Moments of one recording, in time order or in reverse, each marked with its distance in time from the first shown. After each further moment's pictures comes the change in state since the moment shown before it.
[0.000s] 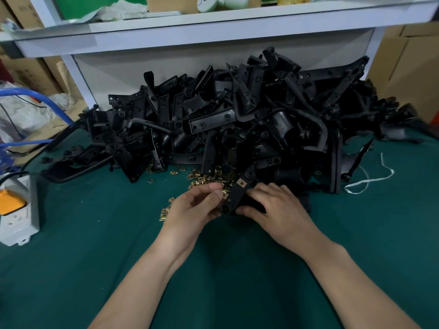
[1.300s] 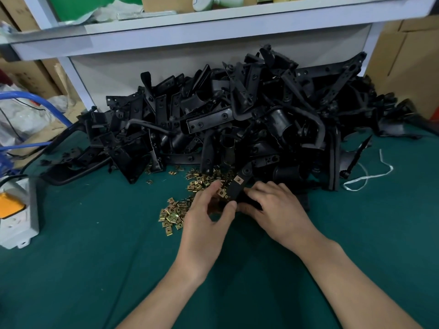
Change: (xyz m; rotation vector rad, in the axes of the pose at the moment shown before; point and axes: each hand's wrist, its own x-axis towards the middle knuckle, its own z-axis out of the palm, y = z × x) left_hand -0.017 -0.020 0.022 0.609 0.150 0.271; right_hand 0.004 -0.001 0.003 -0.088 -0.019 0.044
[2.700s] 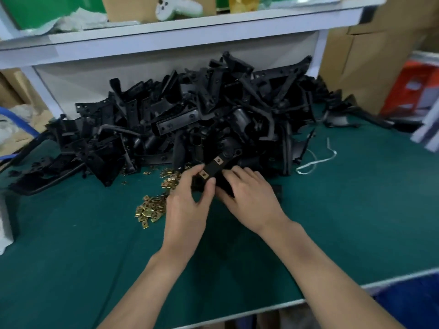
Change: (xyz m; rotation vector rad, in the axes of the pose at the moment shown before) left_hand -0.003 0.020 0.014 0.198 0.085 0.298; right_hand -0.029 -0.021 -0.033 -0.055 0.178 0.052
